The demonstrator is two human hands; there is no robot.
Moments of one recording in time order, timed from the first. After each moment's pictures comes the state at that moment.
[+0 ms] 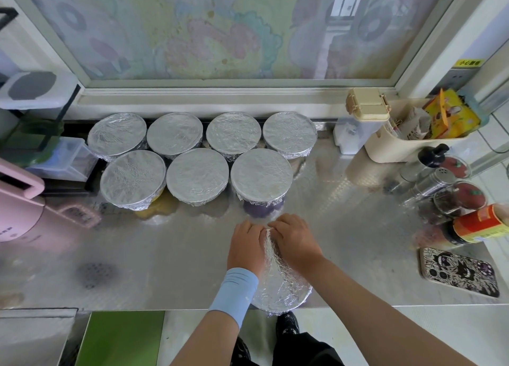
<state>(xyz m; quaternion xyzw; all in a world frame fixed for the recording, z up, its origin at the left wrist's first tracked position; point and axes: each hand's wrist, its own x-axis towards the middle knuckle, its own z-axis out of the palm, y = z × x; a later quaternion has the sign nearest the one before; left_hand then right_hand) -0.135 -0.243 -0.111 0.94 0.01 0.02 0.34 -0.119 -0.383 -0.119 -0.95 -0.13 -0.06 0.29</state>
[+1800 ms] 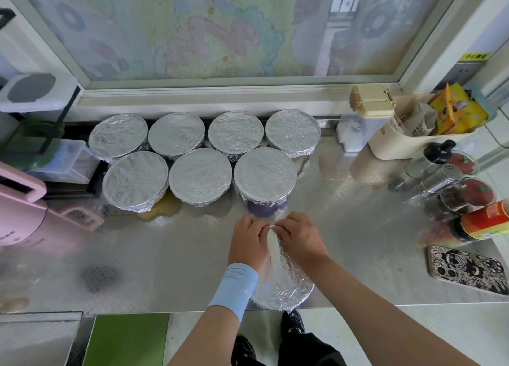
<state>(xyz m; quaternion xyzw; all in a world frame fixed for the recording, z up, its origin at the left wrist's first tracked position) -0.124 -0.233 -0.108 0.93 0.00 0.01 0.36 -0.115 -0.381 -0.123 -0.94 -0.08 -0.09 0.33</state>
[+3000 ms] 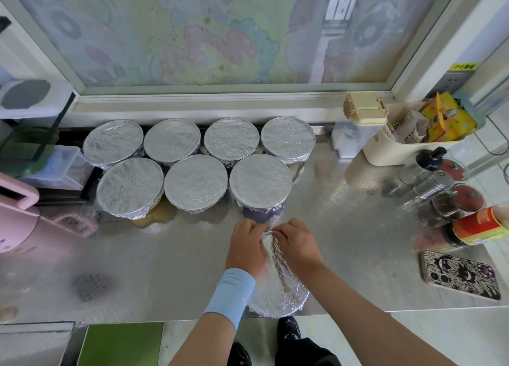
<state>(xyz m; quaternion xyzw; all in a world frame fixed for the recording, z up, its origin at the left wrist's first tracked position) -0.123 -0.235 -0.105 0.95 -0.05 0.01 0.31 -0.115 -0.379 -0.111 -0.93 -0.02 -0.02 0.36</state>
